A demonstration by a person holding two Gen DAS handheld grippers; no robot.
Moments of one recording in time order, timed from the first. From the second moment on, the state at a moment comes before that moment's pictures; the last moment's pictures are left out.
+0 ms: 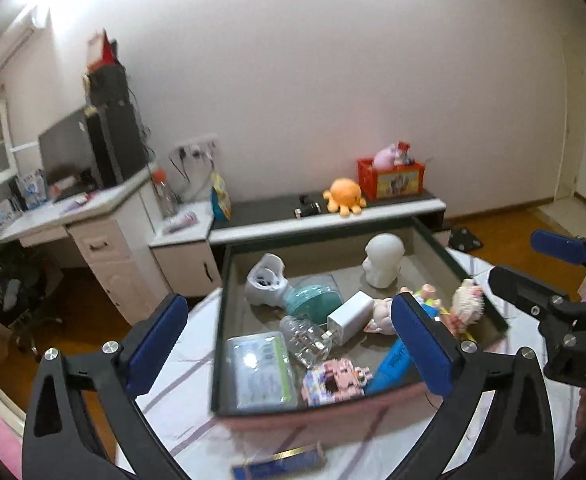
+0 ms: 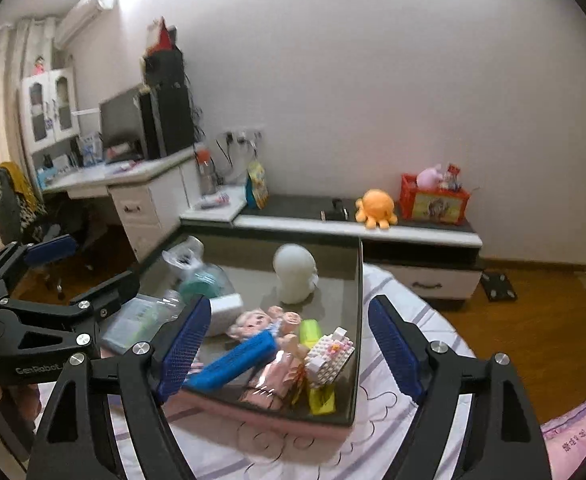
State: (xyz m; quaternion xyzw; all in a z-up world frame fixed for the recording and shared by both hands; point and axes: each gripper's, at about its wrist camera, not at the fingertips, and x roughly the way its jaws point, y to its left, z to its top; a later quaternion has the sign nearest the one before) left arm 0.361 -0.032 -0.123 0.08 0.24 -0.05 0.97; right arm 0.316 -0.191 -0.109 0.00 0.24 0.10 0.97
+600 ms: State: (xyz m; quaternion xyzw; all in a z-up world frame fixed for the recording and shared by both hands) left arm 0.155 -0.005 -0.090 0.04 0.14 -0.04 0.99; right arm 0.124 -0.175 -0.073 -0.01 0.11 0.06 0.99
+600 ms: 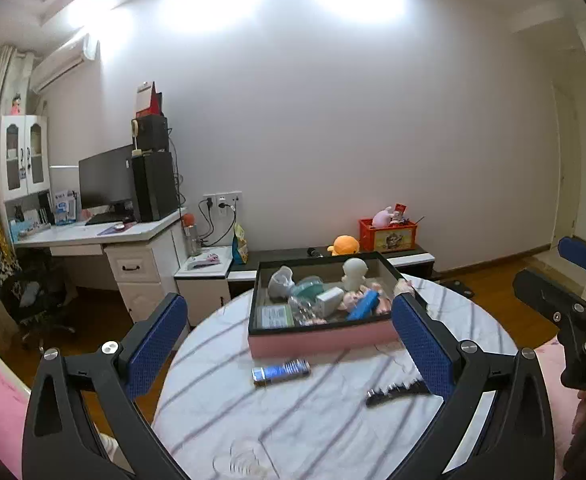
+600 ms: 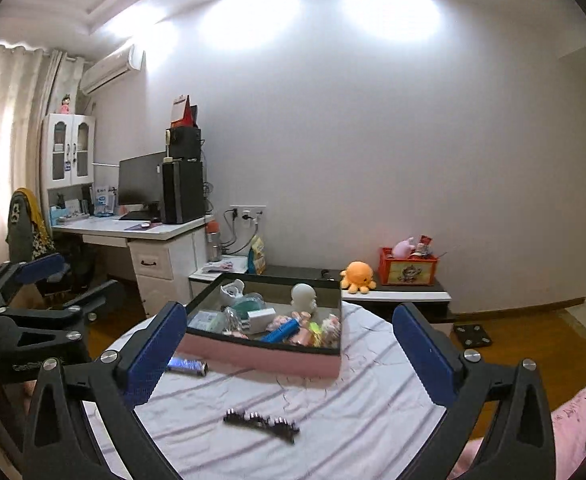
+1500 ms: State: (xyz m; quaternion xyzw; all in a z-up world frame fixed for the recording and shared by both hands) left arm 0.192 0.023 -0.161 0.03 0.25 -0.03 0.97; right arm 0.223 -0.161 -0.199 -0.07 0.35 0.11 0.93
